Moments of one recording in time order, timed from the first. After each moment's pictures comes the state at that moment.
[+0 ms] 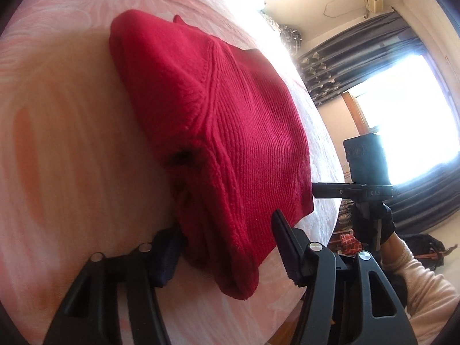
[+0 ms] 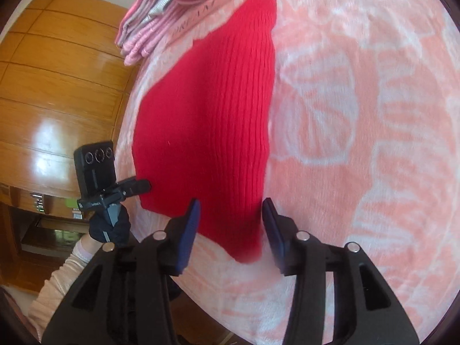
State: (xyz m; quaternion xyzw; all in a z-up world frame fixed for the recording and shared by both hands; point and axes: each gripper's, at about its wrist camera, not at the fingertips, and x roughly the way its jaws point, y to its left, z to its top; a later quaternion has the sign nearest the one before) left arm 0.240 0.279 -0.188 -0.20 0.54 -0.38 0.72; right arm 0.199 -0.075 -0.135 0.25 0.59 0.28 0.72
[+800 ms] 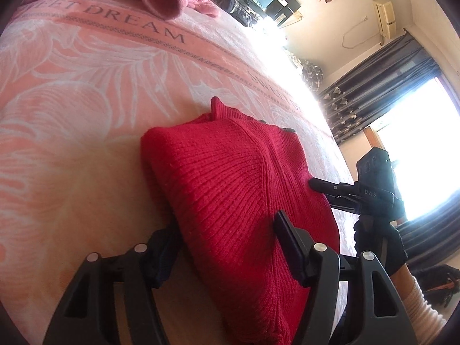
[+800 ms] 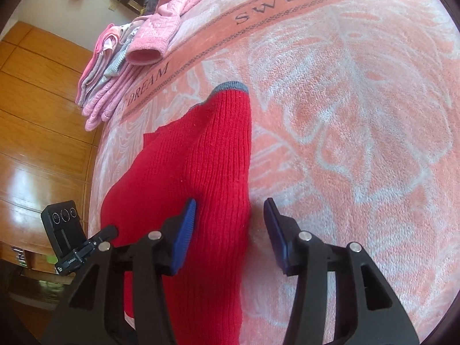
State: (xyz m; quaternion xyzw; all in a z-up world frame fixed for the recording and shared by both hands) left arm 0.296 0.268 -0.164 -0.20 0.48 -0.32 0.79; right arm 0.300 -0.081 -0.151 0.27 0.55 0.16 0.77
